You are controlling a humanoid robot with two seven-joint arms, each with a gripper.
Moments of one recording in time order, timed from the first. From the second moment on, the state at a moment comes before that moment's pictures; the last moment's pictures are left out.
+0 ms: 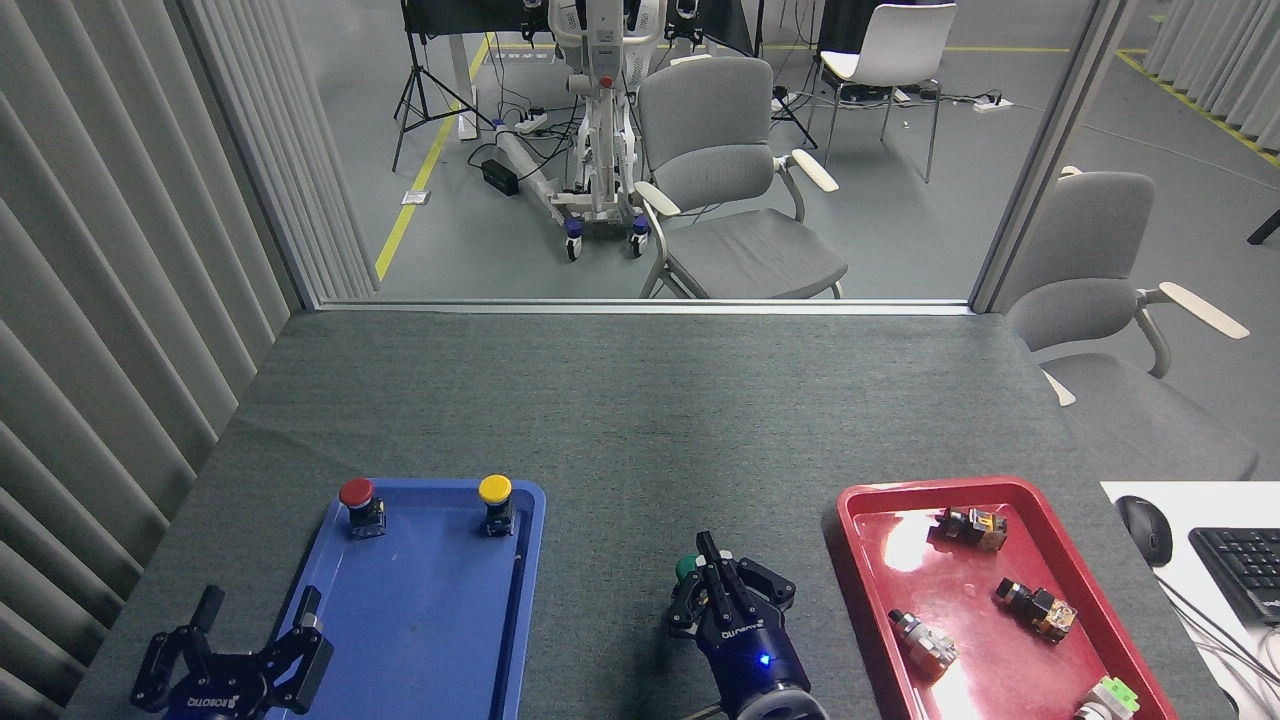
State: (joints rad) left arm 0.11 0.15 0.27 -1.46 -1.37 -0.32 0.32; right arm -0.12 0.12 0.35 -1.25 1.55 0.10 -0.11
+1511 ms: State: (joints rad) left arm 0.06 0.18 0.27 -1.41 -1.37 -0.34 0.31; right arm -0.16 0.15 0.37 -1.15 1.51 0.20 -0.22
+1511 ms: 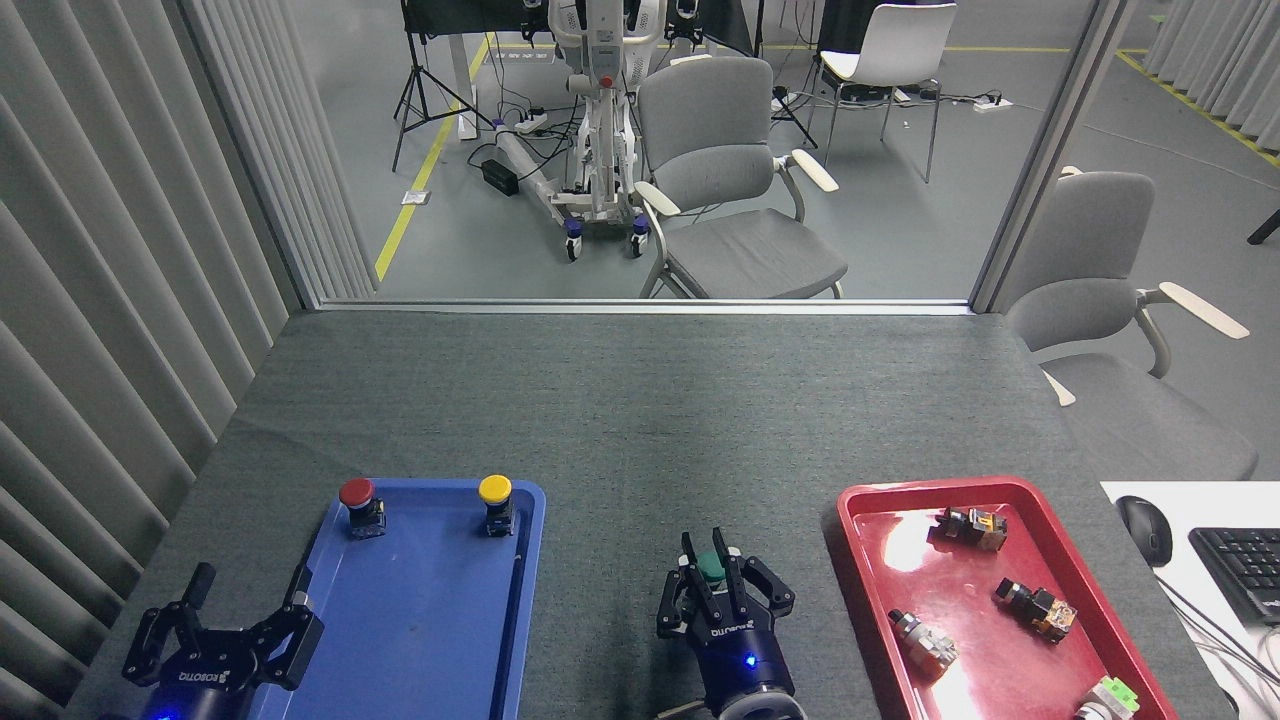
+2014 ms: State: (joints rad) left arm 0.06 0.18 0.26 -1.41 -1.37 -0.33 0.31; right arm -0.14 0.13 0.35 -1.22 1.48 0.23 -0.29
